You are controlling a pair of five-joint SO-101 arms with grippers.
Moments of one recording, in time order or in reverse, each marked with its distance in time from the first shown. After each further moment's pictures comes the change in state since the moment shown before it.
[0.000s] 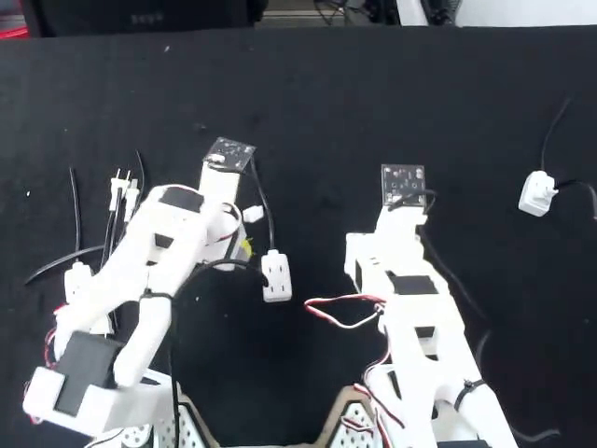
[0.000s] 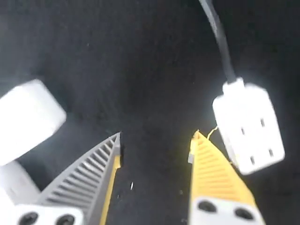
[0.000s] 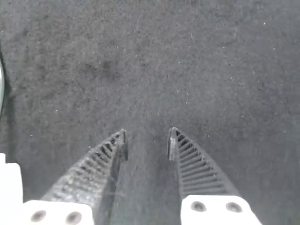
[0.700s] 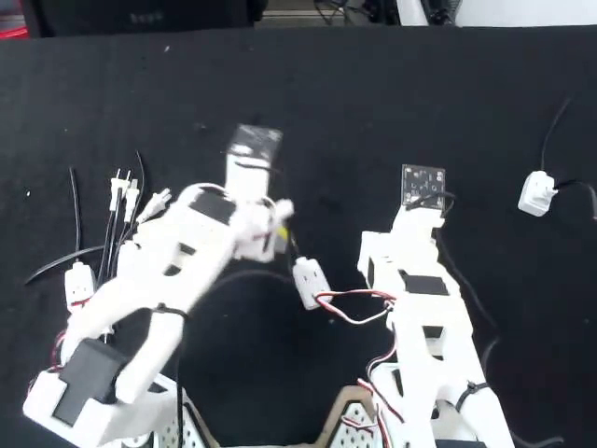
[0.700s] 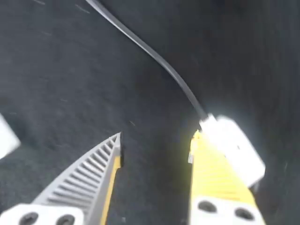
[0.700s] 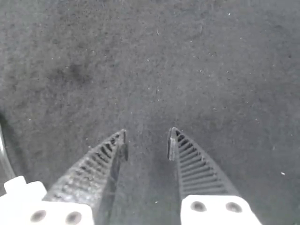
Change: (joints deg) left arm 9.7 -1.9 -3.0 -4.6 15.0; right arm 5.2 0.0 0.0 0.1 -0.2
